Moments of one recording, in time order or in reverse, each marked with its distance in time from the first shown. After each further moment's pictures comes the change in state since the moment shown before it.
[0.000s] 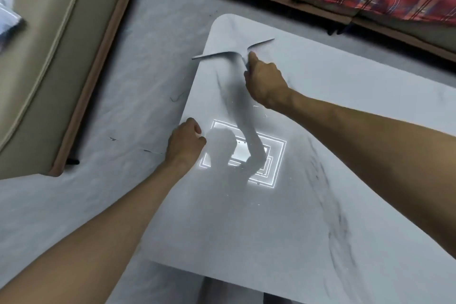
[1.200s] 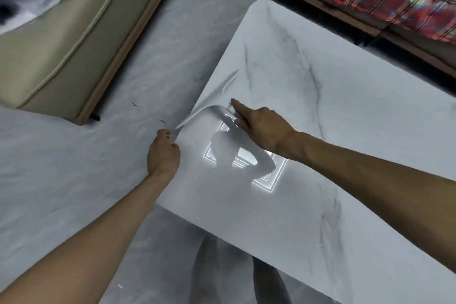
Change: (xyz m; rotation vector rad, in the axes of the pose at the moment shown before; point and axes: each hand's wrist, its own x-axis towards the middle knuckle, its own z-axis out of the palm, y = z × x) left_hand -0.125 -0.098 -0.001 -0.169 0.250 -0.359; right_hand -0.158 -0.011 0.049 -0.172 -0.261 -0.441
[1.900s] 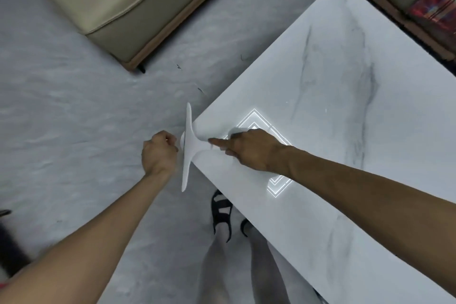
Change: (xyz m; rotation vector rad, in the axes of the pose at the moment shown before) left_hand -0.092 -0.110 -0.023 -0.075 0.252 -0.279; right_hand -0.034 -0.072 0.106 -0.433 -0.303 -0.575
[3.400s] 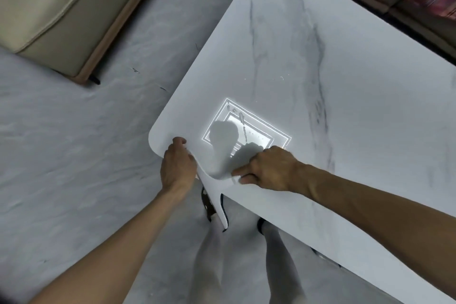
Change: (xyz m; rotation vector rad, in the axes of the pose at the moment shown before) left_hand -0.069 0.013 0.065 0.150 -0.224 0.346; right_hand -0.116 -0.002 0.069 0.128 -0.126 0.202
